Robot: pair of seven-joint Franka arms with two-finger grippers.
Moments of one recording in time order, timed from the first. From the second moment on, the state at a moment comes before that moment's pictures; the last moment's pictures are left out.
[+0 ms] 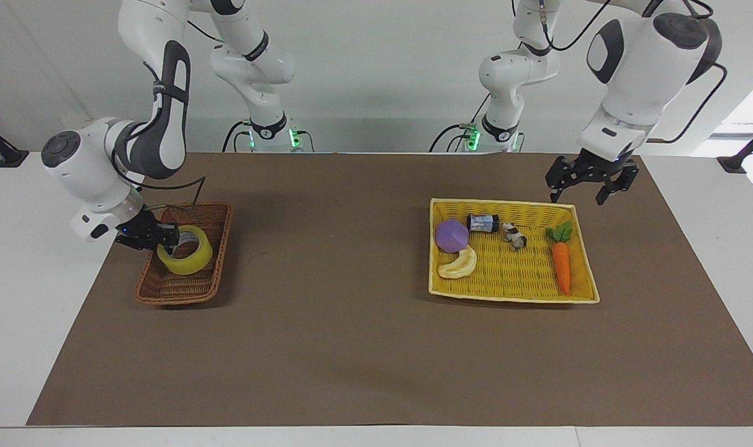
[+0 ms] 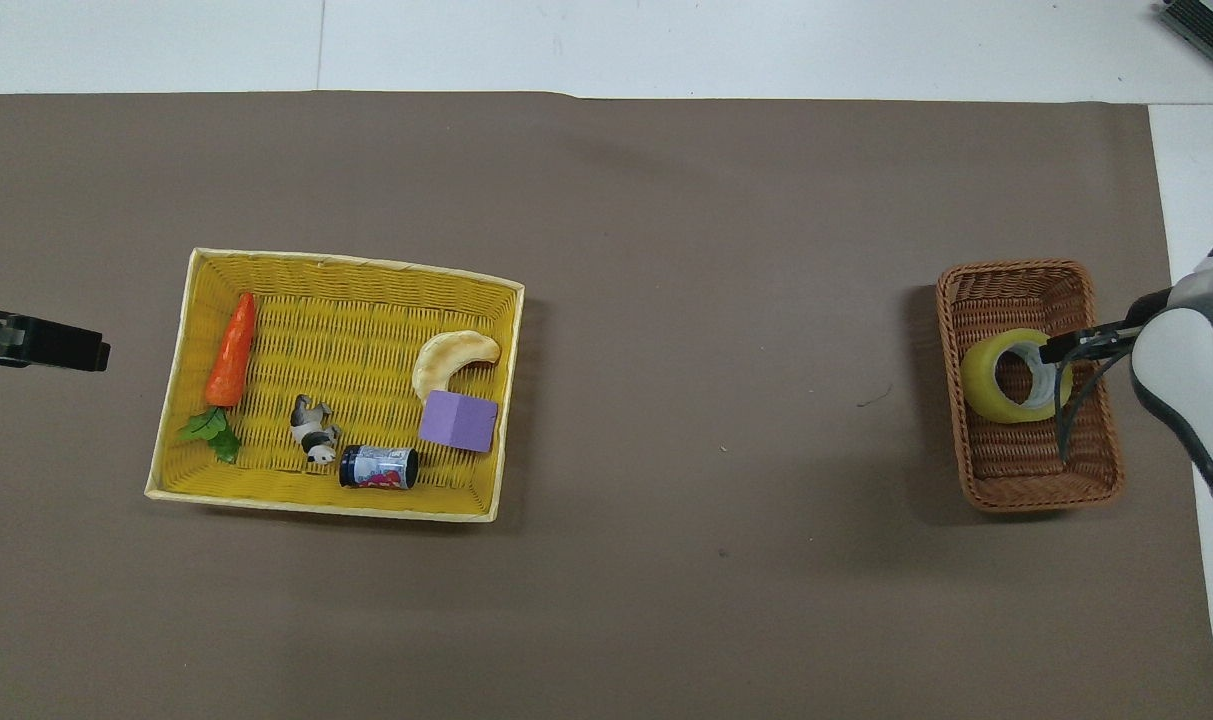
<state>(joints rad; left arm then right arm) 0.23 -0.09 -0.28 -1.64 -0.01 1.56 0.15 -0.12 0.22 -0.16 -1.92 0.11 2.12 -0.45</state>
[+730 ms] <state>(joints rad) 0.26 0.00 -0.27 -1.54 -0.01 1.49 0.15 0.05 0.06 -0.15 -1.71 0.03 1.77 0.03</state>
